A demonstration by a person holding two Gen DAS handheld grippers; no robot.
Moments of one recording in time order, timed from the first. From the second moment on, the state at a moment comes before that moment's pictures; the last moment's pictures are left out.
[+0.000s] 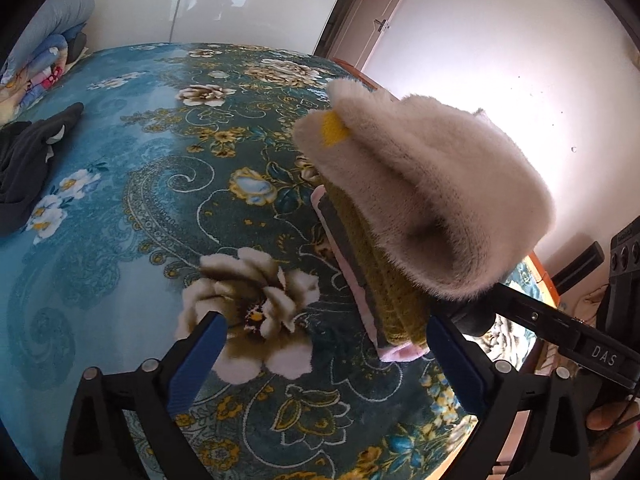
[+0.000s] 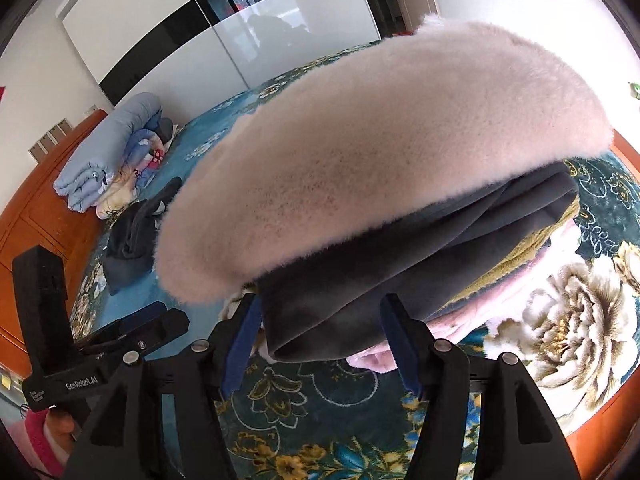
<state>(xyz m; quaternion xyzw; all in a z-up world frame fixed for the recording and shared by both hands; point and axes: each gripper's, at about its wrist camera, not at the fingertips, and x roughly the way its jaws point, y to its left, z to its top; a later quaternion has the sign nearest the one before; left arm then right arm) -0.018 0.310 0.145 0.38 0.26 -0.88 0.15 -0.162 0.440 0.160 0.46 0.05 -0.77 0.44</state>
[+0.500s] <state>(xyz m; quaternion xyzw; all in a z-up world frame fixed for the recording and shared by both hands) -0.016 0.328 0.120 0.38 0.19 -0.90 0.15 -0.150 0.423 0.145 0.45 0.12 -0.79 0.39</state>
